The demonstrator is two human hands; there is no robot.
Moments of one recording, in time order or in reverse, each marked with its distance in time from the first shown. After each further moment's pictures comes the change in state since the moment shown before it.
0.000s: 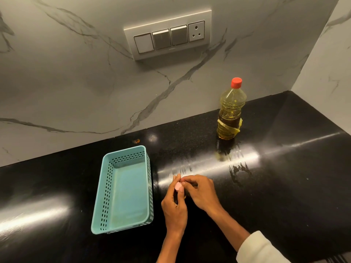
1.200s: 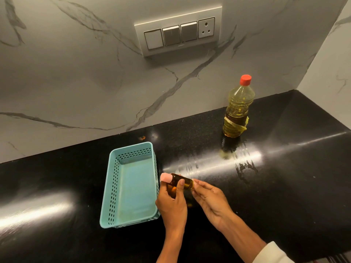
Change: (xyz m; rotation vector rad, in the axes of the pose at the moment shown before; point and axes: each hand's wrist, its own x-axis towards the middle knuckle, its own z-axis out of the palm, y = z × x) left_hand 0.000 0.039 -0.026 -0.027 0.193 -0.176; right_hand -0.032 -0.006 0.011 1.117 0.047 0.615
